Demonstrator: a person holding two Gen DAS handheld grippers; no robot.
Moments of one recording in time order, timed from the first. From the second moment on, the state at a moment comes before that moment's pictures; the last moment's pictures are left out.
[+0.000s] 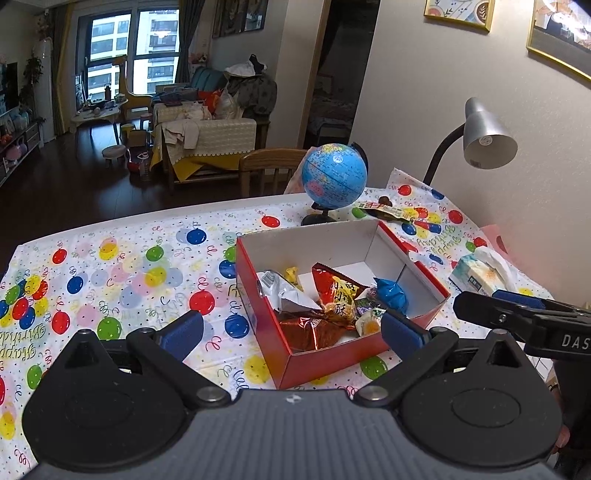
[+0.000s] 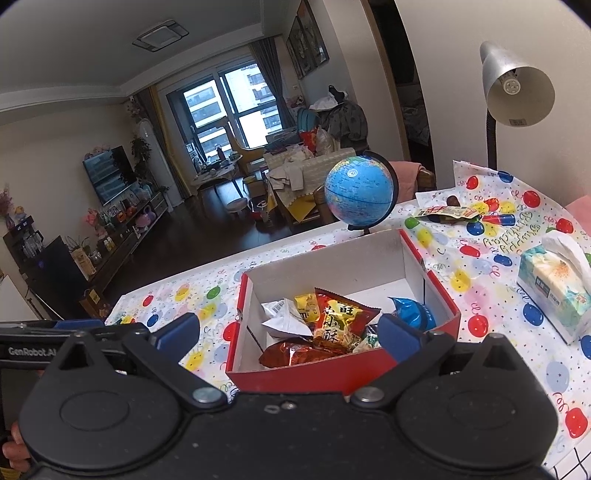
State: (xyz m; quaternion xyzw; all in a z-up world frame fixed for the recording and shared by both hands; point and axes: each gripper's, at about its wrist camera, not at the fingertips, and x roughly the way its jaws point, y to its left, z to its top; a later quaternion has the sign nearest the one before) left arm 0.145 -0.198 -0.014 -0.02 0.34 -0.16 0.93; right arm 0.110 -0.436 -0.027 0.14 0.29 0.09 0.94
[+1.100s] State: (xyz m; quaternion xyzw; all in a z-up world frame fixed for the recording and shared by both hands) left arm 0.134 -0.196 -0.008 -0.03 0.33 -0.18 0.93; right arm 0.103 -0.419 -0.026 0.13 0.29 0.10 0.94
